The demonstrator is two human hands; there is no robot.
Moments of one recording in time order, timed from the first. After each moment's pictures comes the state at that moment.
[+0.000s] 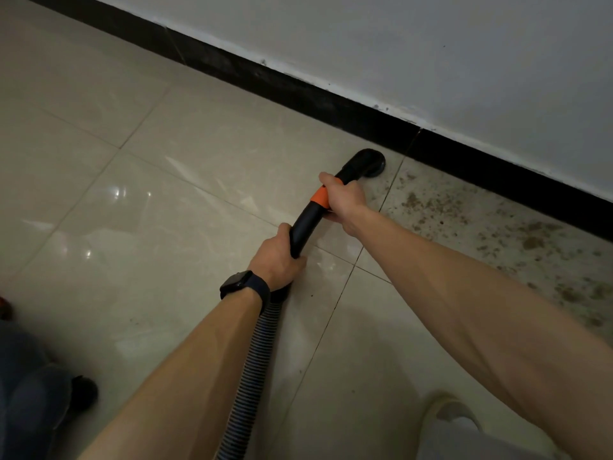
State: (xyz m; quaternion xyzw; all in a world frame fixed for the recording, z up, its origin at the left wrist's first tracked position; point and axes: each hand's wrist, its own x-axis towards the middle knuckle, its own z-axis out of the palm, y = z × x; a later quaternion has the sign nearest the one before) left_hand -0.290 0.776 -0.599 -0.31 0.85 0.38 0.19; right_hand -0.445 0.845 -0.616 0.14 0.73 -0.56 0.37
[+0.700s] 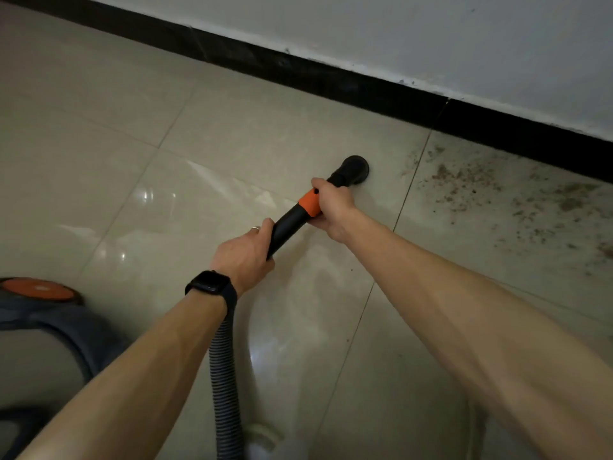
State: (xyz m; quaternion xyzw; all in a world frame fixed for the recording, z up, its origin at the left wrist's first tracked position) left_hand -0.201 0.700 -0.559 -0.18 0.96 0.10 0.19; right_hand -0.353 0.799 -0.589 0.23 0.61 -0.64 0.41
